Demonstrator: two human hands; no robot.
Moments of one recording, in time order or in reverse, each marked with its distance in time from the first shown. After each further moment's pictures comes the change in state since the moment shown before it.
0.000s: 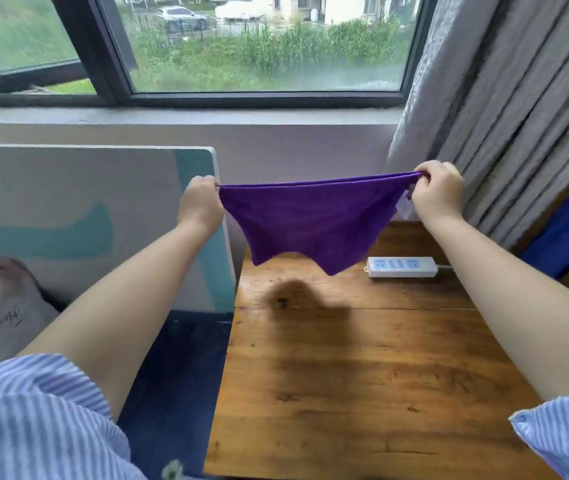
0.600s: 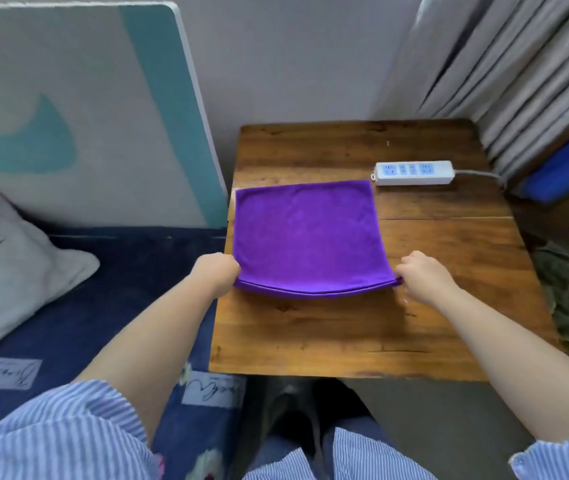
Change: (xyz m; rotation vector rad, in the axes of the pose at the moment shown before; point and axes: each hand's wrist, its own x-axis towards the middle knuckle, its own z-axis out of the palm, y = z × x) left_hand -0.148 -0.090 0.123 0.862 -0.961 0.401; right_hand -0.191 0.135 0.051 -0.806 -1.067 -0.365
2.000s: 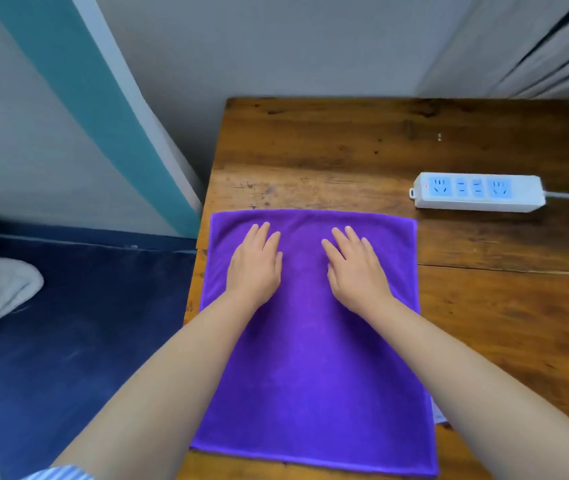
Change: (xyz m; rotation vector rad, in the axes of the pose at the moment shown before) left_hand 0.177 0.049 0.005 -0.705 0.346 -0.192; right_hand 0.185 -0.063 0.028 0.396 0.126 -0.094
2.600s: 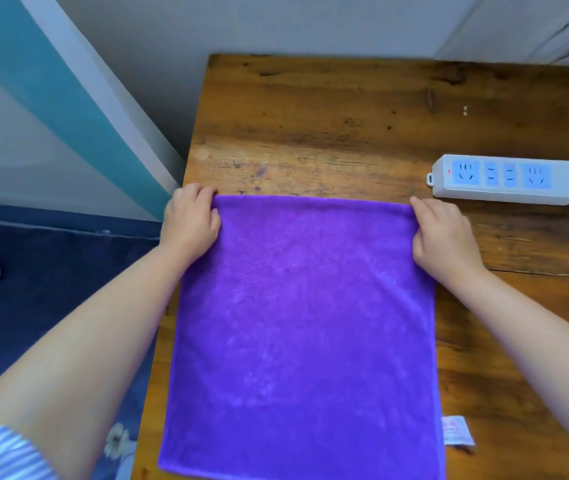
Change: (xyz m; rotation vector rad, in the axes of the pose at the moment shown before) left_hand 0.080 -0.078 -0.003 0.059 0.109 -0.092; right_hand 0.036 0.104 -0.017 -0.008 0.130 0.187
